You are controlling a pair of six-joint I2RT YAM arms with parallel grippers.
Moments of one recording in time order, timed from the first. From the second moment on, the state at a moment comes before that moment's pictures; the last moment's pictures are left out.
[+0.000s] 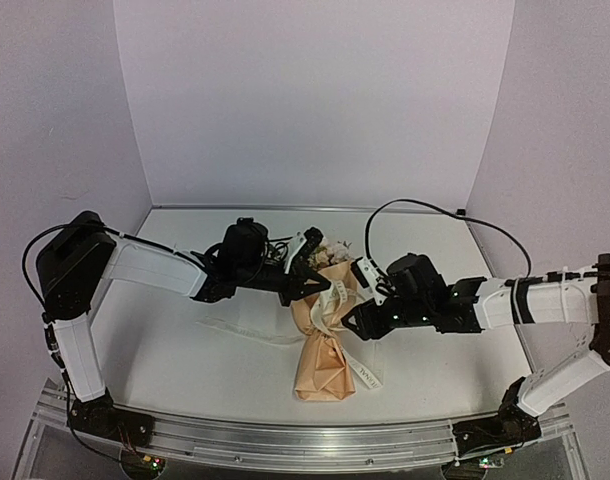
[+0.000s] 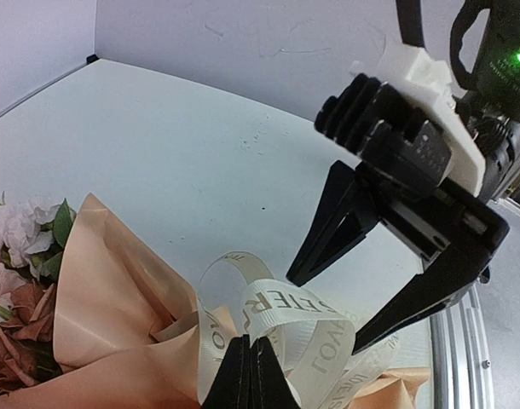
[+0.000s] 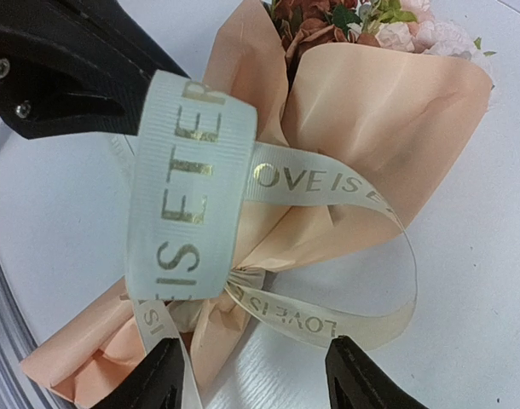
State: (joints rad) left arm -0.85 1.87 1.08 0.44 0.58 -0.05; right arm 0.88 1.43 0.75 -0.05 -0.02 0.27
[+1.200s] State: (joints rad) left arm -0.78 1.88 1.15 0.35 0.90 -0.11; right arm 0.91 1.52 0.67 0.26 -0.16 0.25
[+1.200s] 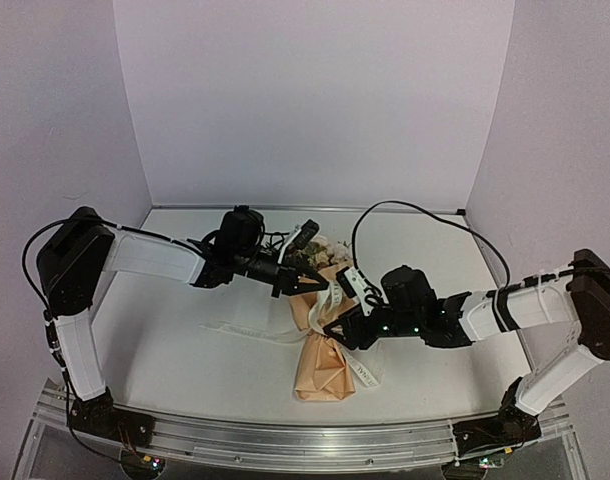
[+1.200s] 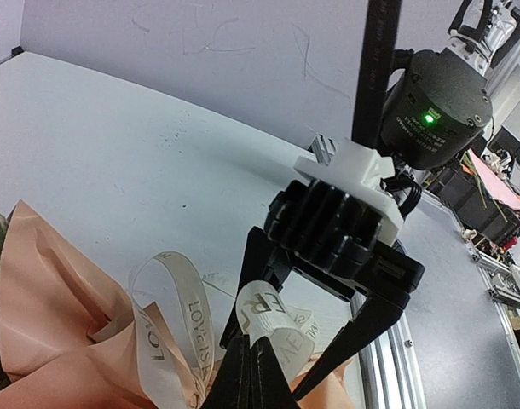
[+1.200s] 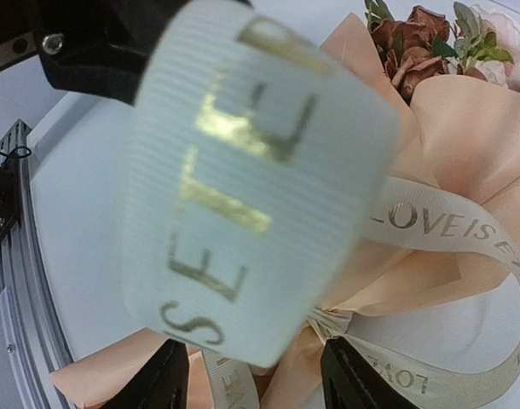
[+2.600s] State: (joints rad) left arm -0.76 1.91 1.21 0.27 1.08 -0.13; right arm 0.95 1.56 0.67 0.25 -0.14 0.23
